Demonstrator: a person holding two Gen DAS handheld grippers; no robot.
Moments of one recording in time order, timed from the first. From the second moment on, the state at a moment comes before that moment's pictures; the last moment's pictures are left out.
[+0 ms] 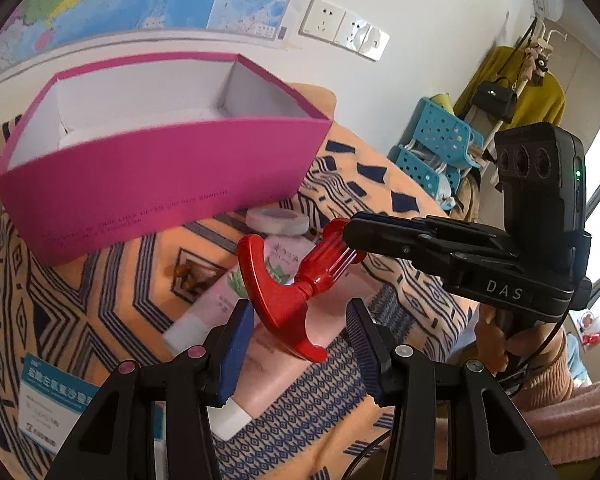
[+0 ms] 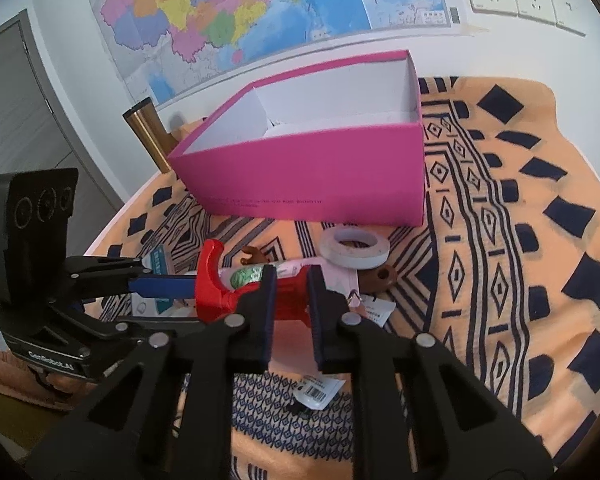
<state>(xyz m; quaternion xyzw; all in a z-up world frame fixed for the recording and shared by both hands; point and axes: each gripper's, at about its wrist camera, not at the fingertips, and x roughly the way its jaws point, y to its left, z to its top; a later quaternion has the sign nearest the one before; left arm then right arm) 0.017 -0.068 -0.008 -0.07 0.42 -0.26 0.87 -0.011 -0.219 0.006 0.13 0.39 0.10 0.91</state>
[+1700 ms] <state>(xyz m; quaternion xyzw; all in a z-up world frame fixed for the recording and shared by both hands) 0.166 -0.050 0.035 -0.05 0.40 -0.19 0.90 0.126 -0.264 0.024 0.14 0.38 0.08 0.91</state>
